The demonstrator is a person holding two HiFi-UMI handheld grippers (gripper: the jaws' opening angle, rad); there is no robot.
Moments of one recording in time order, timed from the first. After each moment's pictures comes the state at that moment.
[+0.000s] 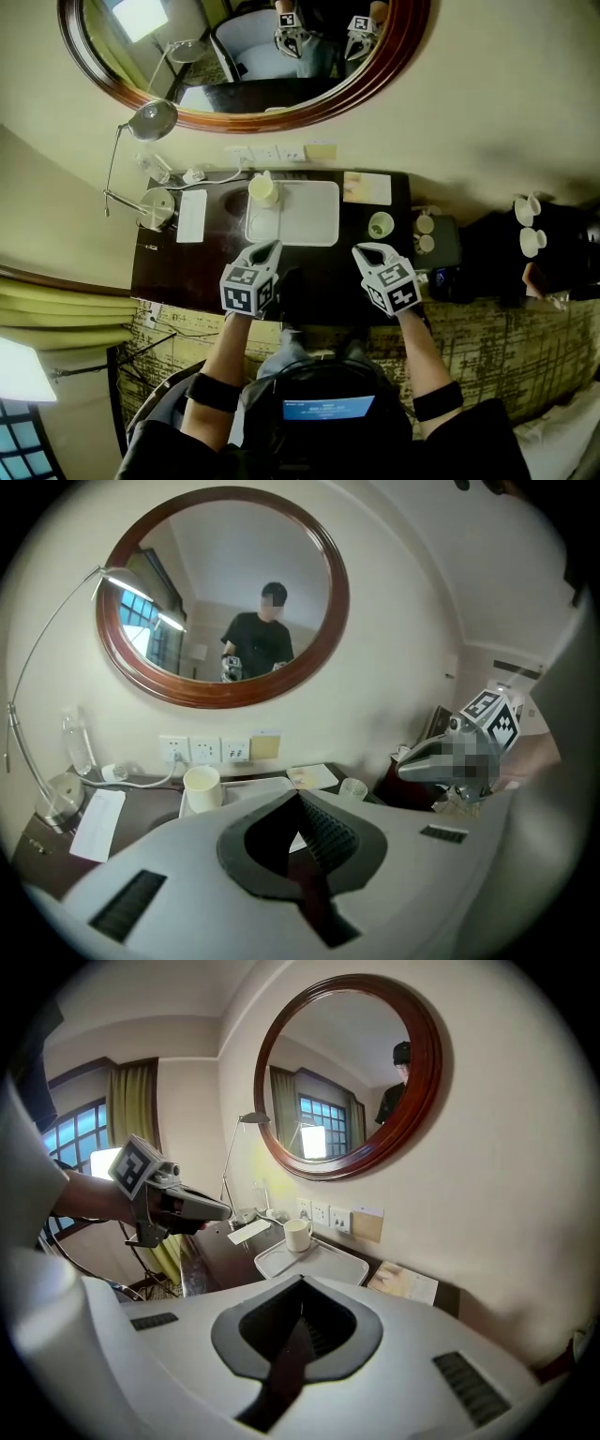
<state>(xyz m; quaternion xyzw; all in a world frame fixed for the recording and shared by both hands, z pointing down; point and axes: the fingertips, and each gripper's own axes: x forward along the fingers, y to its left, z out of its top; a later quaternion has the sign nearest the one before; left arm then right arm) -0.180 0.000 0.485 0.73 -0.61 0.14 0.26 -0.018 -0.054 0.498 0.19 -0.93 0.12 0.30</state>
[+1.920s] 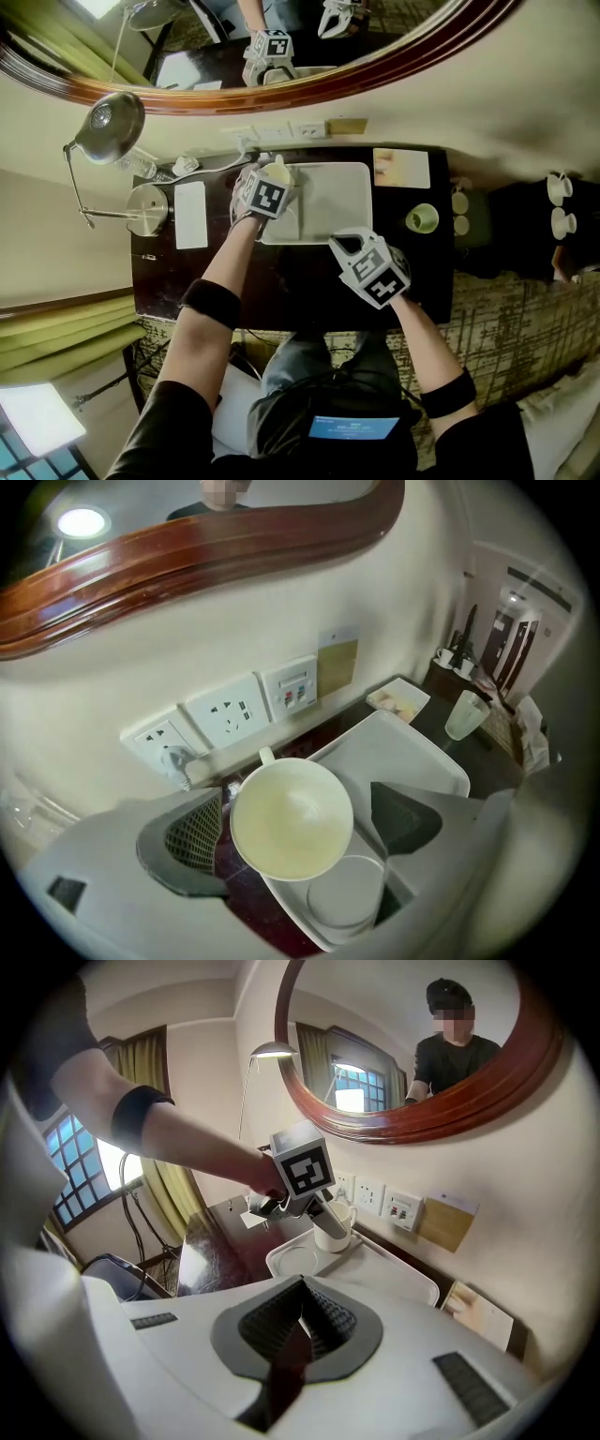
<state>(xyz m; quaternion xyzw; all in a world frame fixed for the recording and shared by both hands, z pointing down) -0.336 -0.183 0.665 0.68 -0.54 0.41 0.29 -0.178 -0.064 0.578 0.09 -0.91 0.11 0.38</state>
